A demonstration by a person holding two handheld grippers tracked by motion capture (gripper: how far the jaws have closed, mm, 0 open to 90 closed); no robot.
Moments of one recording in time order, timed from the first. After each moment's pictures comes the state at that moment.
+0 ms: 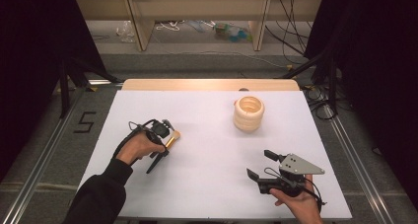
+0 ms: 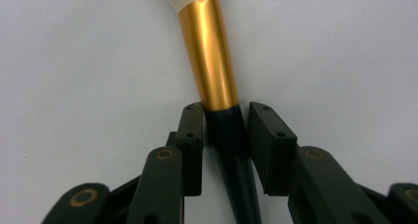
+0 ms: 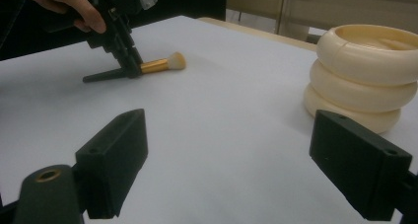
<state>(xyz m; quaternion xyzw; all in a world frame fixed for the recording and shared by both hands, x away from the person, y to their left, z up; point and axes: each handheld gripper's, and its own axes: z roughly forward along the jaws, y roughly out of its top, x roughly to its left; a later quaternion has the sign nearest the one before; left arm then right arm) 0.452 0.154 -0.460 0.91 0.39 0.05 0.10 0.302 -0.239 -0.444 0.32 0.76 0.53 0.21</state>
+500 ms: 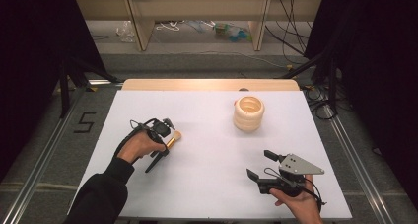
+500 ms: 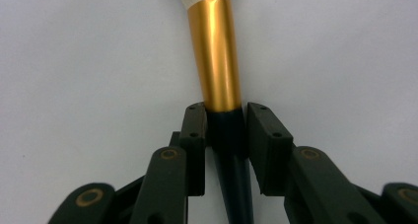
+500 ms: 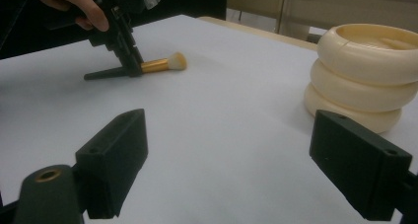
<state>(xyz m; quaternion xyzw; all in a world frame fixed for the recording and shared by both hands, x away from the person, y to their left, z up) 0.453 0.151 -0.460 0.91 0.41 0.03 0.09 0.302 -0.239 -0.444 0.32 0.76 0.53 0.21</state>
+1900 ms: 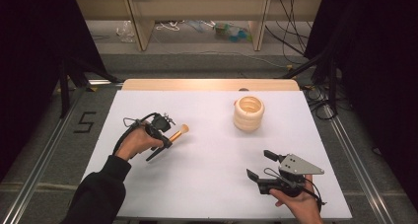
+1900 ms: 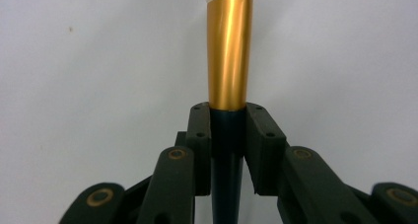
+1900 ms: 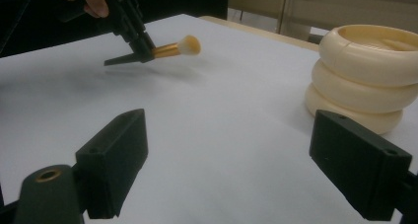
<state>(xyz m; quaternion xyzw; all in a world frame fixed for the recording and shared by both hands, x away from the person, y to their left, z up) 0.462 0.156 -0.439 0.92 0.33 0.08 0.19 0.301 -0.238 -0.444 0.32 0.76 0.53 0.21</state>
